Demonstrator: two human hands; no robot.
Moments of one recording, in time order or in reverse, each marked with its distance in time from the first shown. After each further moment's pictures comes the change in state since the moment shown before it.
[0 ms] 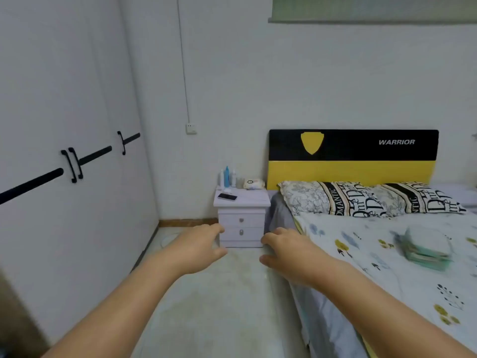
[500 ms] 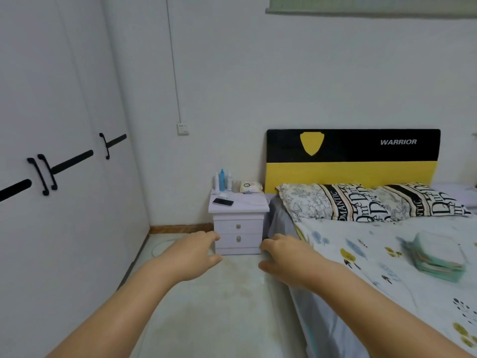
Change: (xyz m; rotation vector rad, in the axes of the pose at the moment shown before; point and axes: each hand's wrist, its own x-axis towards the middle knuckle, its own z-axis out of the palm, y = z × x) left_hand 0.107 -0.052 -0.001 0.007 -0.046 -0.003; right_hand 0.113 0.023 0.005 -0.014 -0.057 0.048
